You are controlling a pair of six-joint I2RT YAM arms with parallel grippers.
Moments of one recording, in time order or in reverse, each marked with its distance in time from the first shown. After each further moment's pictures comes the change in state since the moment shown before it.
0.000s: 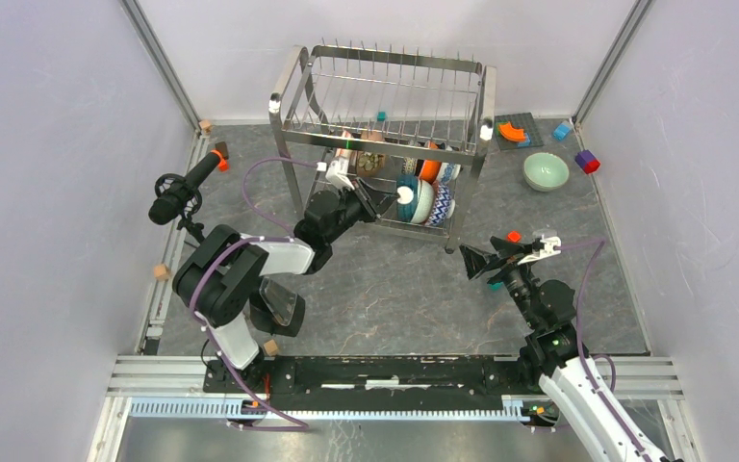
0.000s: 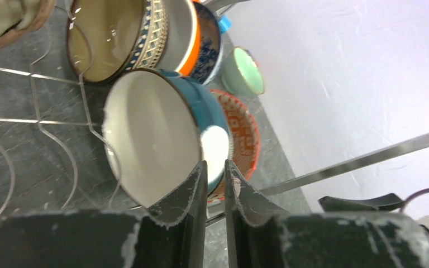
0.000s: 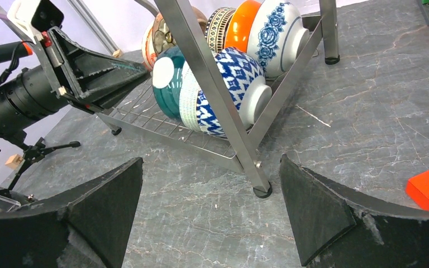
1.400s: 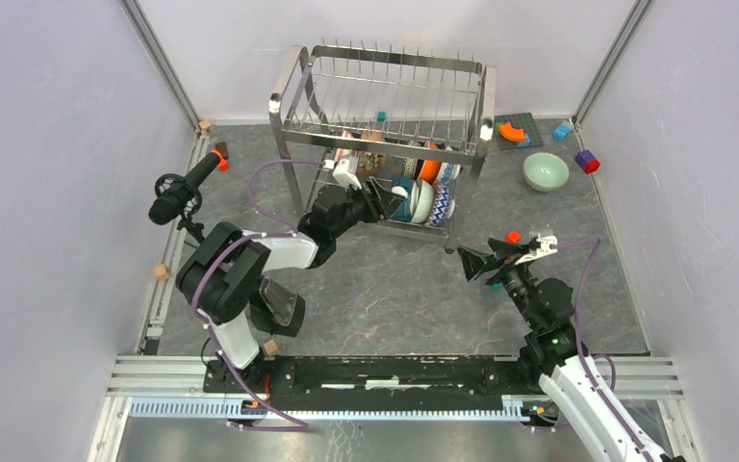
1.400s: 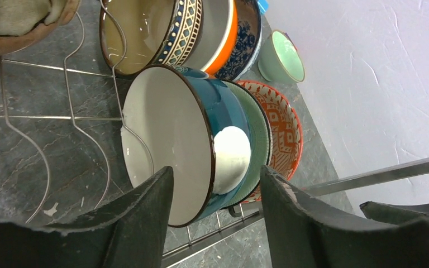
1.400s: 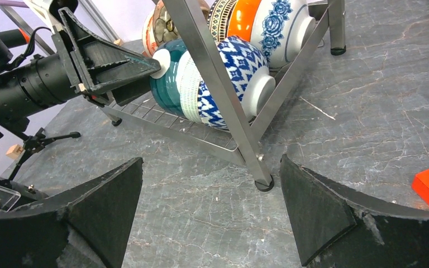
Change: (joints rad) left arm 0.002 0.014 0.059 -0.154 -0.008 0.100; right arm 0.000 0.020 0.000 -0.004 -0.021 -0.005
